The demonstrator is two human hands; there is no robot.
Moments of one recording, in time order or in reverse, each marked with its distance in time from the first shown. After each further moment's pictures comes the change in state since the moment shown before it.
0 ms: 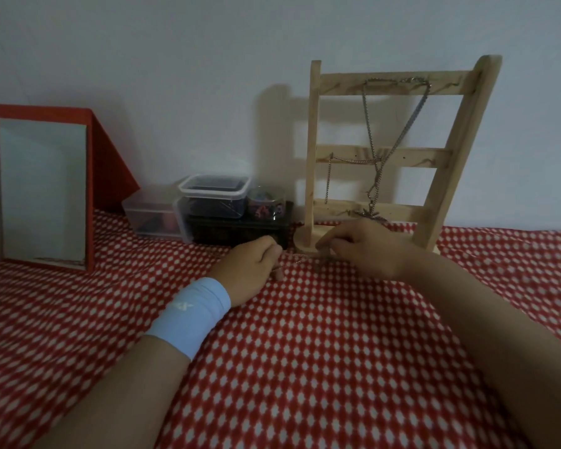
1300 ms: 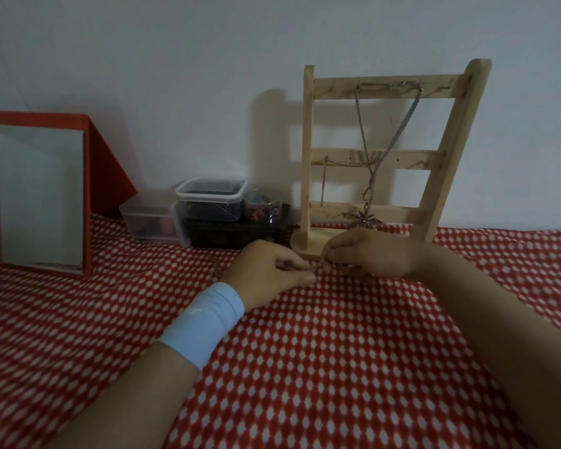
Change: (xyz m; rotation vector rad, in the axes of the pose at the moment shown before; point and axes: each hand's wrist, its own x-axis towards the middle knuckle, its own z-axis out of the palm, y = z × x) left_hand -0.009 0.034 0.007 -0.101 -0.031 0.106; right_hand -0.003 0.003 -0.014 0.242 -0.299 0.007
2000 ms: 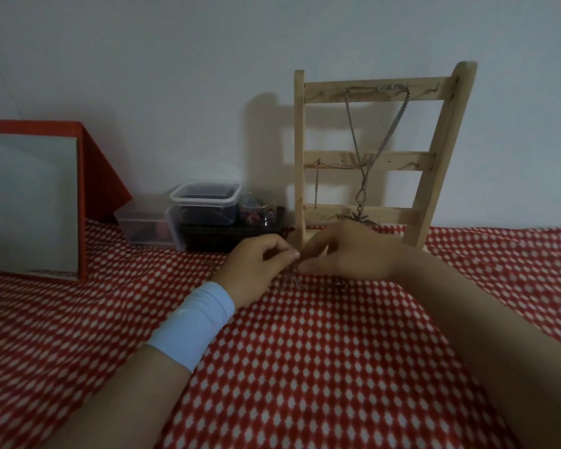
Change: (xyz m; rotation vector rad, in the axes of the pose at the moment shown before) left_hand 0.007 -0.005 -0.004 -0.046 0.100 0.020; right_hand 0.003 -0.016 0.009 -0.149 0.168 -0.065
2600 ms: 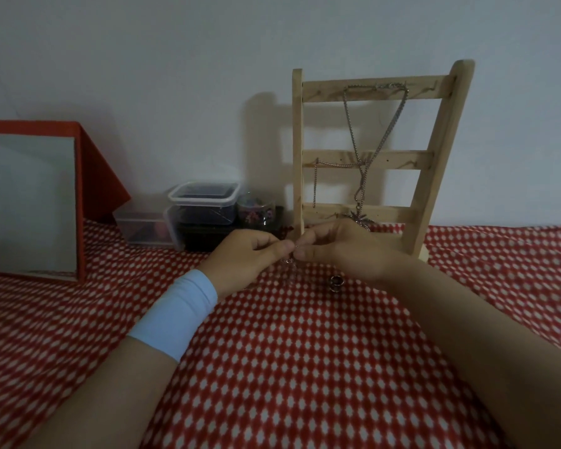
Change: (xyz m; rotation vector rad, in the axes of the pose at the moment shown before) left_hand 0.001 0.011 -0.018 -0.113 -0.071 -0.112; right_hand 0.002 0.004 0.018 0.581 0.099 -0.019
